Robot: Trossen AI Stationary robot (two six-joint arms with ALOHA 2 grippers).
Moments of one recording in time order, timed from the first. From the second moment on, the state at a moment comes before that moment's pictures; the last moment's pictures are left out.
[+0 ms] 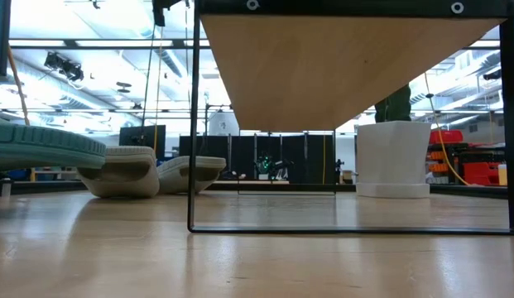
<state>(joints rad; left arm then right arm) 0.54 0.91 0.90 0.23 0.18 -0.50 0.92 1.35 1.14 -0.92 0.80 0.09</state>
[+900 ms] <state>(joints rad) 0.54 0.91 0.90 0.23 0.18 -0.50 0.93 1.35 1.14 -1.02 0.65 0.27</state>
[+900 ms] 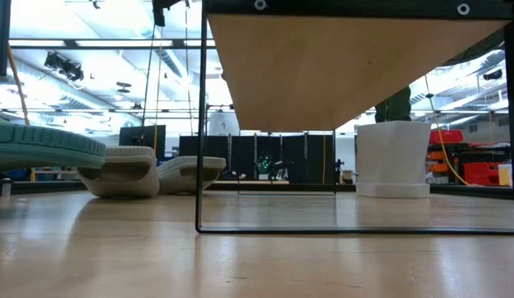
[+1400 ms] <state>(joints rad) 0.54 0.91 0.90 0.23 0.18 -0.50 0.90 1.35 1.14 -1.07 0.64 0.27</state>
